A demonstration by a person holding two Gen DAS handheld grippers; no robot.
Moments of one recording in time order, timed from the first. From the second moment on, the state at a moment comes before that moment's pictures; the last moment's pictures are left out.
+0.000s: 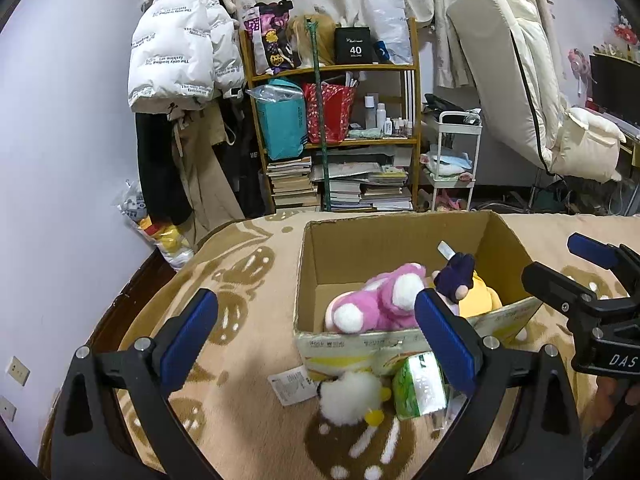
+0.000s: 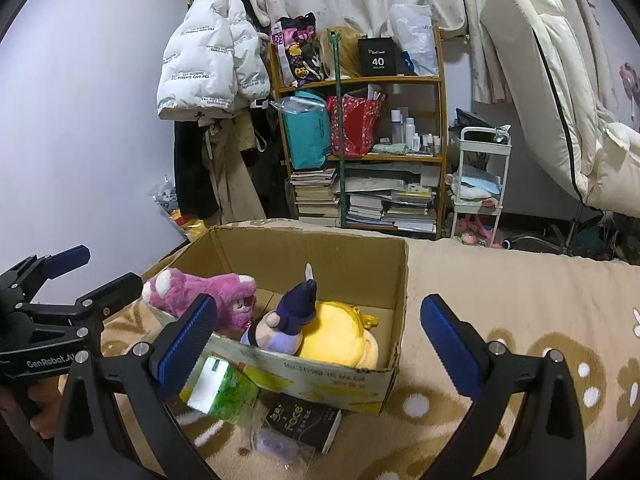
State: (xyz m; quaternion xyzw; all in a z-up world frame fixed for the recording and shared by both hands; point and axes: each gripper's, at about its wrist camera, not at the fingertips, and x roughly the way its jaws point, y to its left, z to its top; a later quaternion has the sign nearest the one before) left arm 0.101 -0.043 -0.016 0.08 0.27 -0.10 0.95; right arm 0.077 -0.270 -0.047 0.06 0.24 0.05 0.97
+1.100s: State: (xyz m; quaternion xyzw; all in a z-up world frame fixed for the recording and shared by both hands) left arm 0.109 -0.017 -0.042 0.05 0.37 -0.08 0.92; right arm 0.067 -0.250 -0.074 0.04 0.34 0.06 0.94
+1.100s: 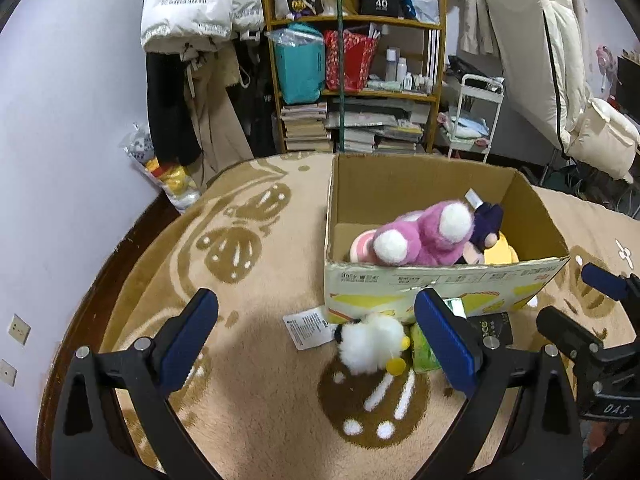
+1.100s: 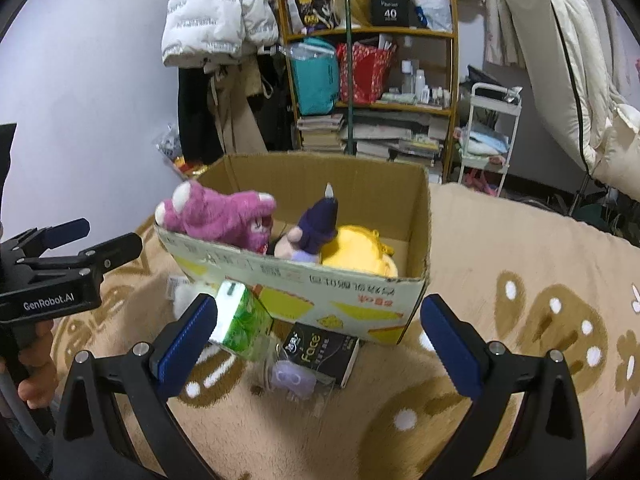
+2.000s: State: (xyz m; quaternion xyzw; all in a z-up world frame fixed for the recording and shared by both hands) left arm 0.142 -0.036 -0.095 0.07 0.45 -0.10 0.88; right arm 0.102 -0.235 -0.134 0.03 0.47 0.07 0.88
